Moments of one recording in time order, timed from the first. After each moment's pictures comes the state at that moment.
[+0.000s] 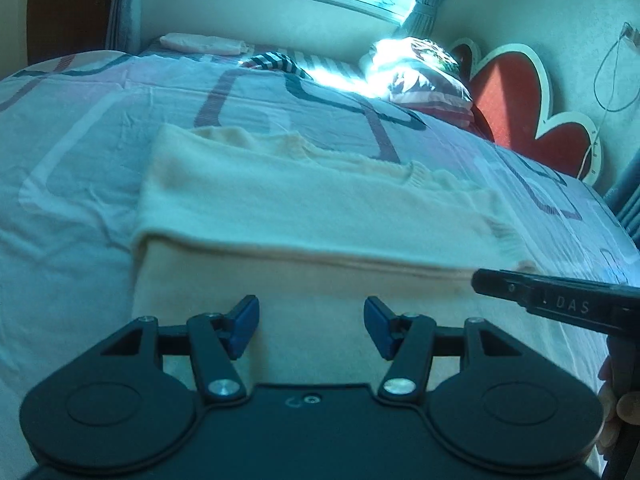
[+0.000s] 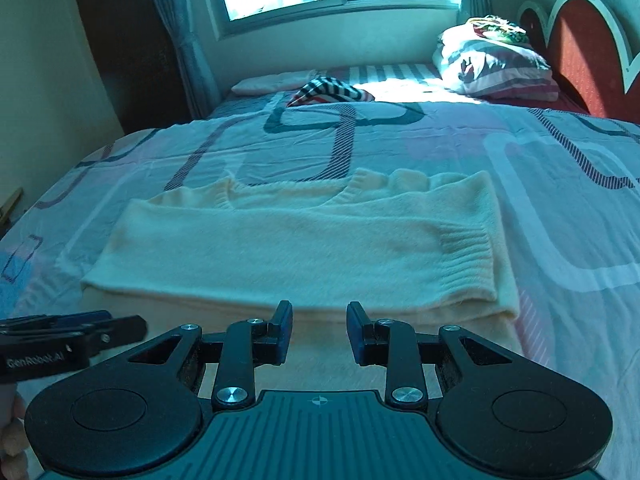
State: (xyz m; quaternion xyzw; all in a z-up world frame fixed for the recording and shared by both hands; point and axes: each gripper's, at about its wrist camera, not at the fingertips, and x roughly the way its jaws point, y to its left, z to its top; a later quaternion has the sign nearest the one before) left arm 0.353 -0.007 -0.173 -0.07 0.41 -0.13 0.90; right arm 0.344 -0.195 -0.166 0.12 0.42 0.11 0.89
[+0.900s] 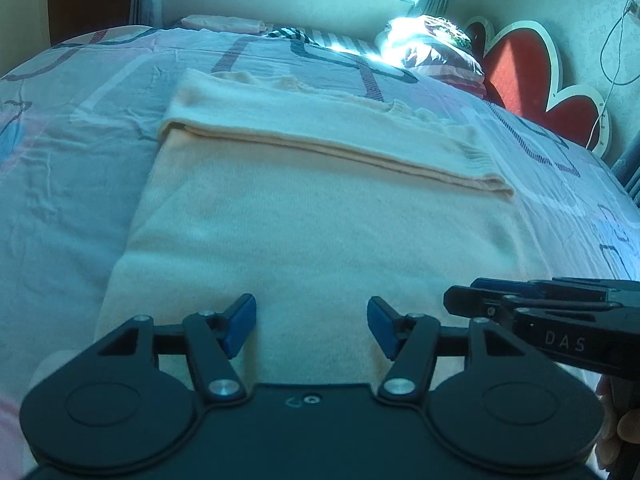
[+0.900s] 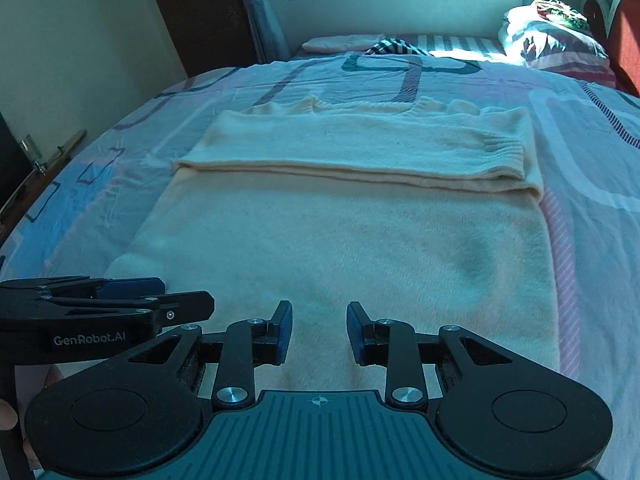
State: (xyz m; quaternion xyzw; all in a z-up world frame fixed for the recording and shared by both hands) left arm 0.252 -0.028 -0.172 -0.06 0.44 -0.09 0.89; right arm 0.246 -0.191 -0.172 0.11 0.45 0.20 0.86
